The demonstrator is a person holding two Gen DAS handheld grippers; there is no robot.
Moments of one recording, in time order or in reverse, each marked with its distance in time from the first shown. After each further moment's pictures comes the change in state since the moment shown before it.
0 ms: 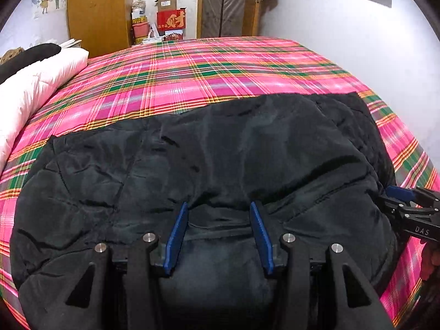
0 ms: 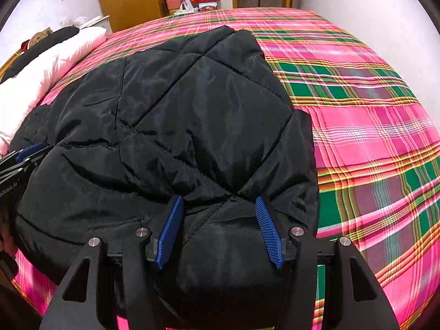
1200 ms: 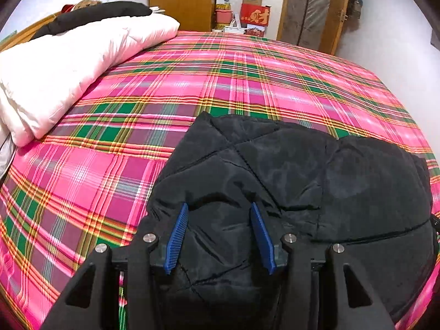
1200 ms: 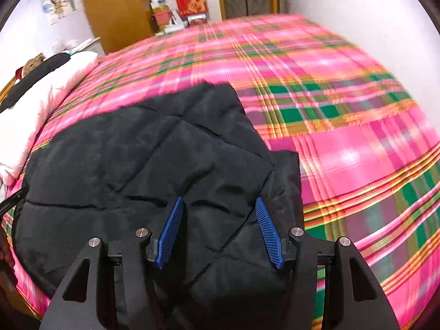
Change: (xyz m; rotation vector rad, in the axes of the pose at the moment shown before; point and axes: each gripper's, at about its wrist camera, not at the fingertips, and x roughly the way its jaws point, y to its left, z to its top) left arm -0.032 0.137 -0.013 -0.274 0.025 0.249; right arm 0.010 -0.026 0.038 0.092 -0.059 0.035
